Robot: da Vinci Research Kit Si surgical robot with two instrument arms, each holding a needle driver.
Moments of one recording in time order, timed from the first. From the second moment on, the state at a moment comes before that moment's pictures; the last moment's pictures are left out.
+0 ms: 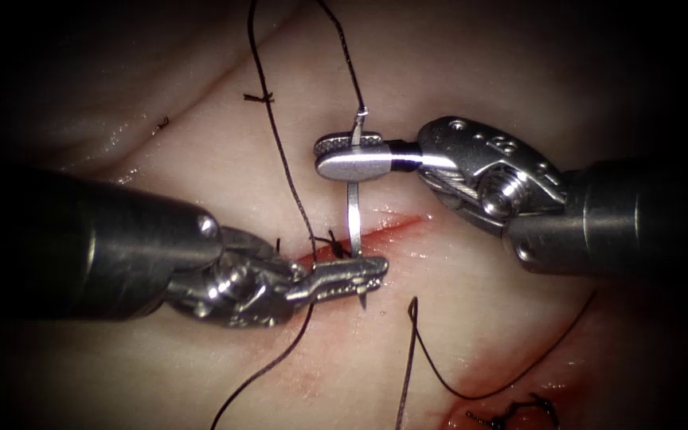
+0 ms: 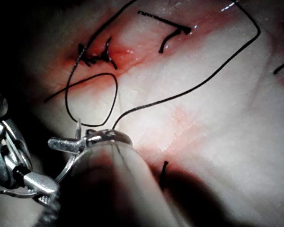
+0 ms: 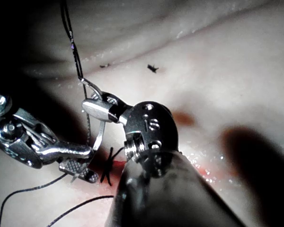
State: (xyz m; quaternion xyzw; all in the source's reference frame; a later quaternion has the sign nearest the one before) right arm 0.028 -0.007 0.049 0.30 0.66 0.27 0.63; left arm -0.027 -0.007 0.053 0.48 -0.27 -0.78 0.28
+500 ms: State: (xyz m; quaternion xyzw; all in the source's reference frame) right arm 0.027 -0.006 0.051 0.19 0.73 0.11 0.65; left arm -0.028 -0.010 0.054 0.47 -0.19 -0.86 -0.02
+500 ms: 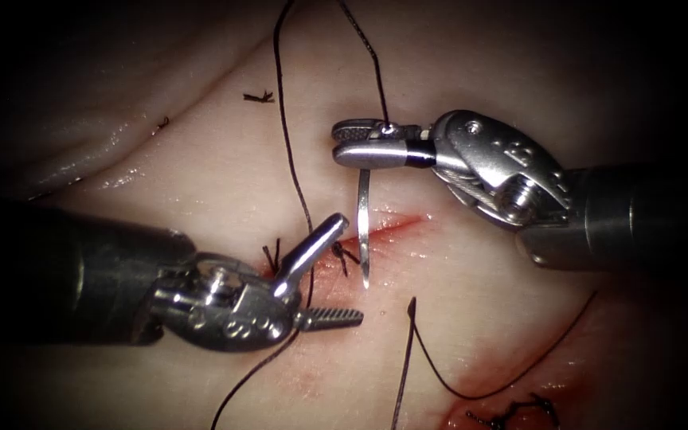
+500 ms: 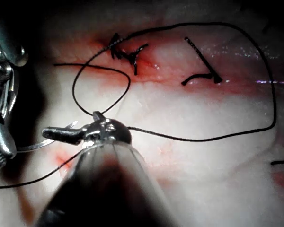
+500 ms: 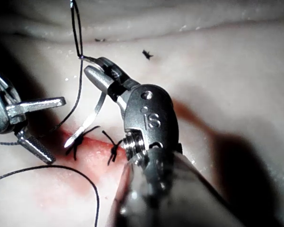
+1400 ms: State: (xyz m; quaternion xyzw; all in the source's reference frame) right arm 0.025 -0.005 0.058 0.05 0.74 -0.06 0.67; left arm -0.031 -0.010 0.062 0.39 -0.07 -0.91 -0.16
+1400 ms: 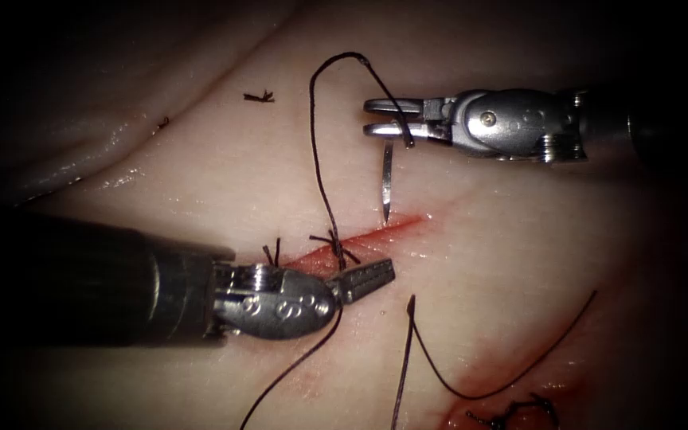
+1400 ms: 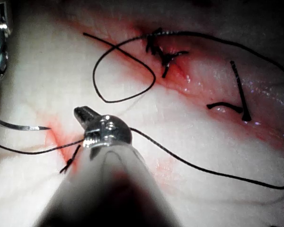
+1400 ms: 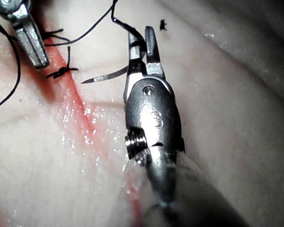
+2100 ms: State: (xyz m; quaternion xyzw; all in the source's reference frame) right arm 0.025 -0.006 0.060 -0.02 0.72 -0.15 0.68; left arm -0.032 -0.013 0.070 0.31 -0.01 -0.93 -0.21
